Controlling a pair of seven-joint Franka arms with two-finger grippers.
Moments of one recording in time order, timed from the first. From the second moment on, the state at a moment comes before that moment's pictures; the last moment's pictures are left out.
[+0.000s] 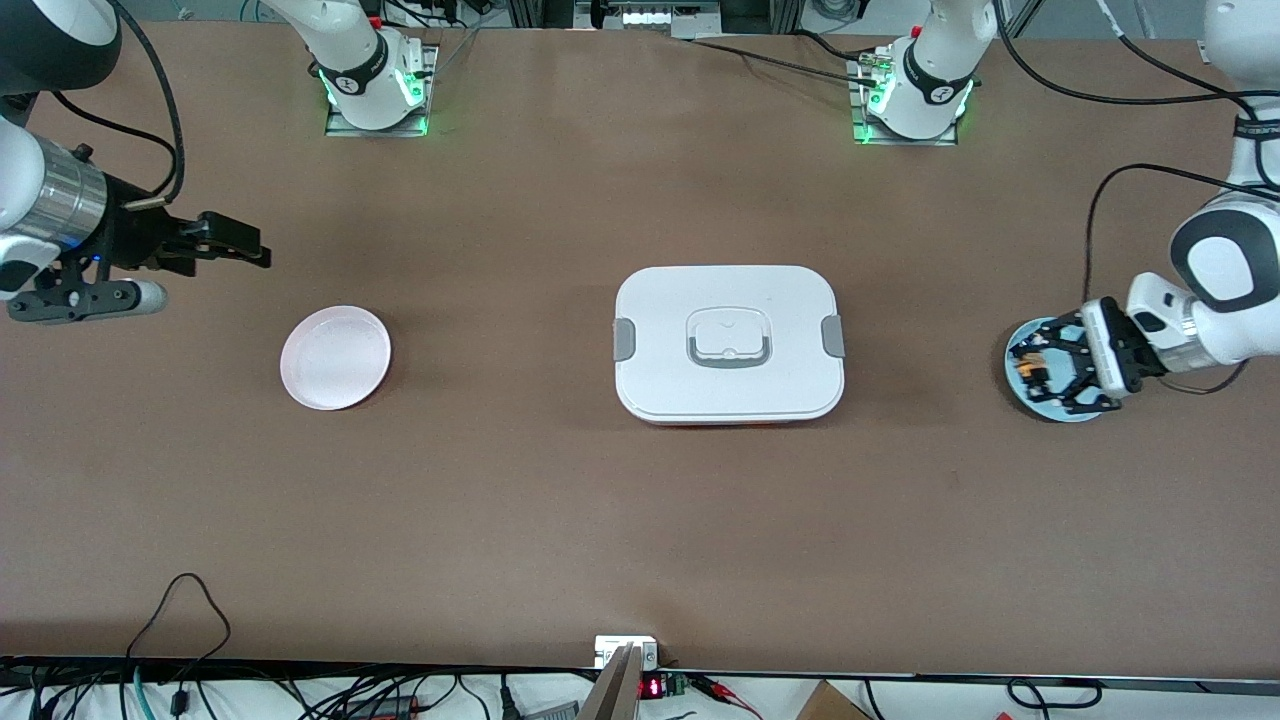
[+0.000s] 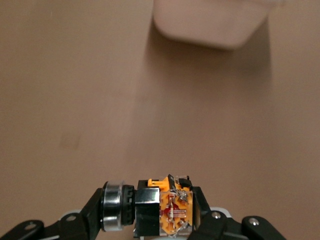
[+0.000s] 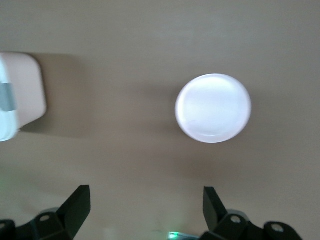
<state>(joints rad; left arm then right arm) 0.21 0.35 0.00 -1.92 -0.57 2.04 1.87 0.11 0.16 -0.04 -1.50 0.22 1.48 0.01</state>
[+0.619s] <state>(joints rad) 0.02 0.34 -0.13 -1.92 -1.21 1.81 1.73 0.07 0.20 -0.04 -1.61 0.71 1.48 0.01</state>
